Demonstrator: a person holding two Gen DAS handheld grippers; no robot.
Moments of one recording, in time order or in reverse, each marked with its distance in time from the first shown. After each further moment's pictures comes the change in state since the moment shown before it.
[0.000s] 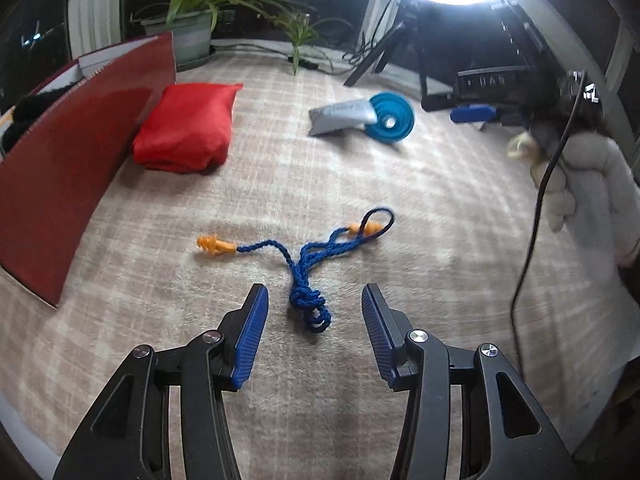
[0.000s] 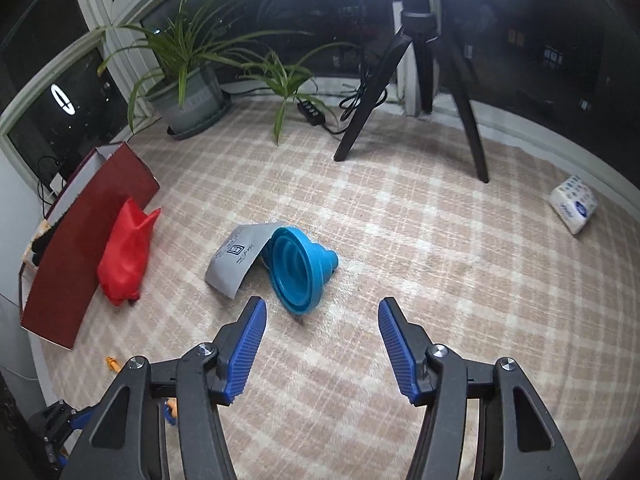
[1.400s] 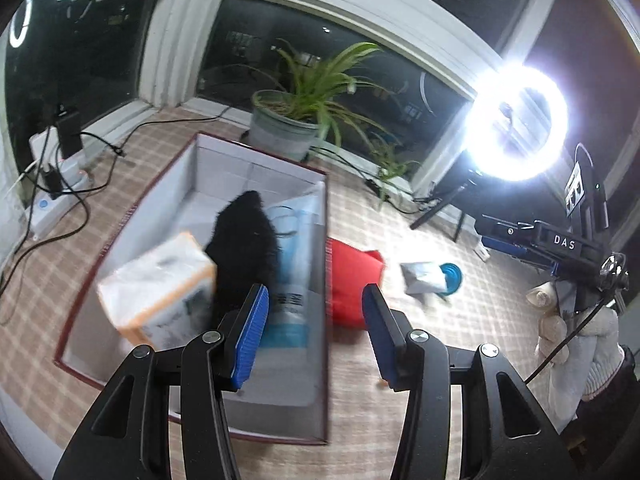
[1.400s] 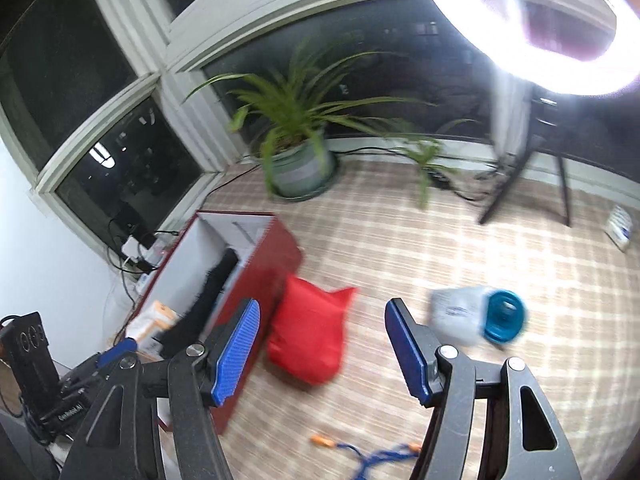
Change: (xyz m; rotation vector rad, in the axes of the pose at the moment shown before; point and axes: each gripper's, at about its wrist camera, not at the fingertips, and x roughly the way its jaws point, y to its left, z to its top) left arm -0.103 0.215 0.114 -0.193 -0.163 -0.137; right arm -0.067 0.174 0.045 0.136 -0.133 0.106
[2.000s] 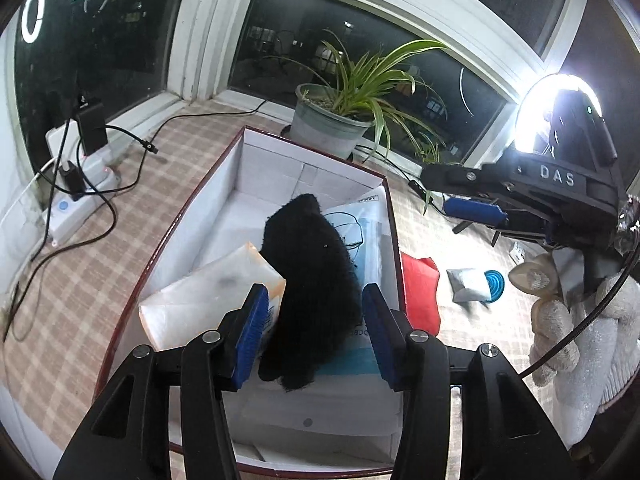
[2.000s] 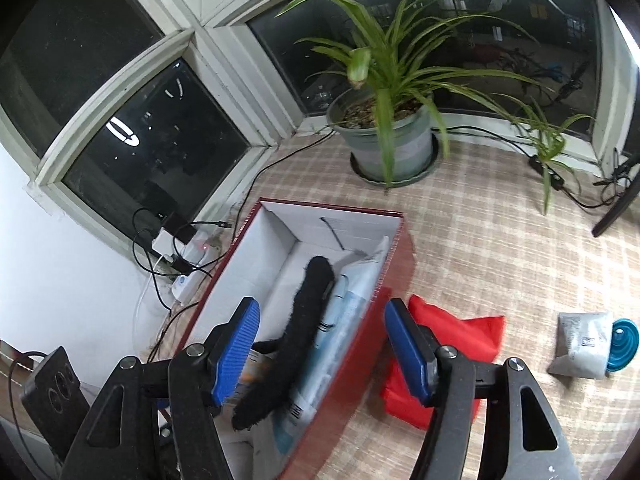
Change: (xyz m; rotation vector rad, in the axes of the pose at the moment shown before) left arm 0.020 0.042 0.013 -0.017 0.022 0.088; right arm 0.104 0.113 0.032 -0.023 0.109 0.122
